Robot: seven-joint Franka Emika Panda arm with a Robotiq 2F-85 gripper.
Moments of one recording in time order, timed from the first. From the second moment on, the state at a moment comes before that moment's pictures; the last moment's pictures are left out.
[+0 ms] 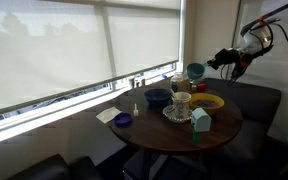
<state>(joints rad) -0.43 0.22 -0.30 -1.84 1.33 1.28 -1.01</state>
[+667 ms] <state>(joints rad) -0.32 0.32 -0.27 -1.61 1.48 1.55 -0.68</state>
